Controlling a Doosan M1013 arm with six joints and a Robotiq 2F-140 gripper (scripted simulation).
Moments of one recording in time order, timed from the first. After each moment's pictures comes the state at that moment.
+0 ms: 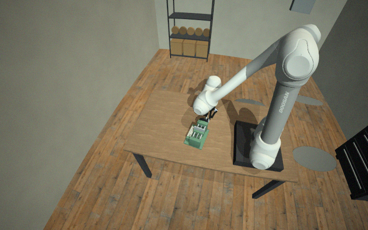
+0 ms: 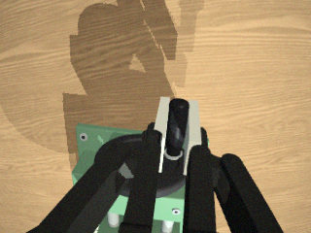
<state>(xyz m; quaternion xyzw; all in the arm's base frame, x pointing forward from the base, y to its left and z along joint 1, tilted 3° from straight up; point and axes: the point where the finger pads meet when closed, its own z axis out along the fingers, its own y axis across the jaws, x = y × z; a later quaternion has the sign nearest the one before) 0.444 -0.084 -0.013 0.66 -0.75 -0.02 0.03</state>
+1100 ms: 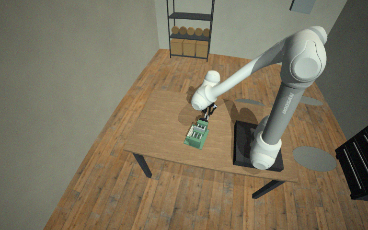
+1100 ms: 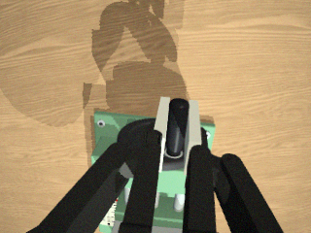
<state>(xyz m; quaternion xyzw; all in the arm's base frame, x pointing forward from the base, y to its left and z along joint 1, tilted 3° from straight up) 0.458 -0.085 0.022 0.66 -0.75 -0.02 0.03</state>
